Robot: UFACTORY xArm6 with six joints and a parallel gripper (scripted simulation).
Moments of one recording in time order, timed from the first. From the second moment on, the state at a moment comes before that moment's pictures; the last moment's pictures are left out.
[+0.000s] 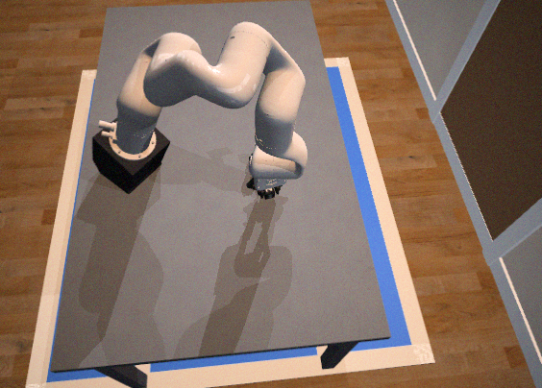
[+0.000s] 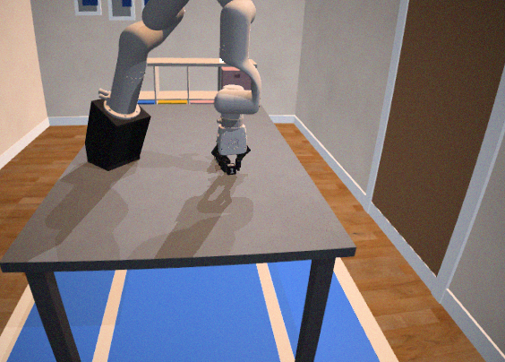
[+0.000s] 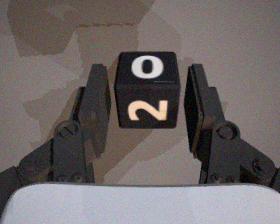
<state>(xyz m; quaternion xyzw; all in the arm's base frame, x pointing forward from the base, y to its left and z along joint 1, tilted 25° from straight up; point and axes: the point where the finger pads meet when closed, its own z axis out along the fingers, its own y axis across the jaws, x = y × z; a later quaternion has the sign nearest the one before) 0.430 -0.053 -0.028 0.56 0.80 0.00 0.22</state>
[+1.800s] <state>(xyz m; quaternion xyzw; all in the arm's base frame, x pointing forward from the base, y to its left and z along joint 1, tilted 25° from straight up) 0.431 -0.053 -0.028 0.56 0.80 0.00 0.22</state>
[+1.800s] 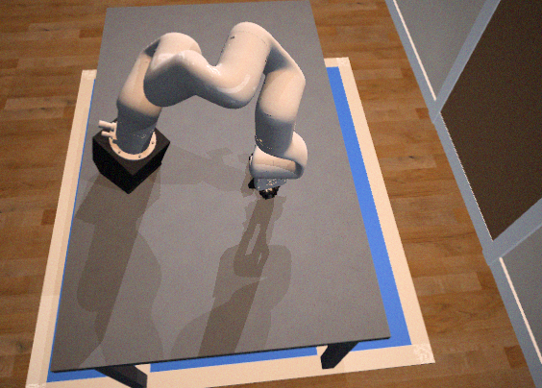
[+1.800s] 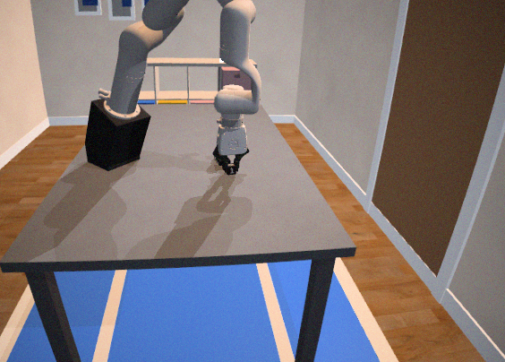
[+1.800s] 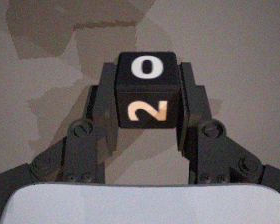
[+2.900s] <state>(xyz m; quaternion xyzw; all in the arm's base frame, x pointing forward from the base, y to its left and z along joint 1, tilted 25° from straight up) 0.411 -0.039 0.022 0.56 0.80 0.01 0.23</state>
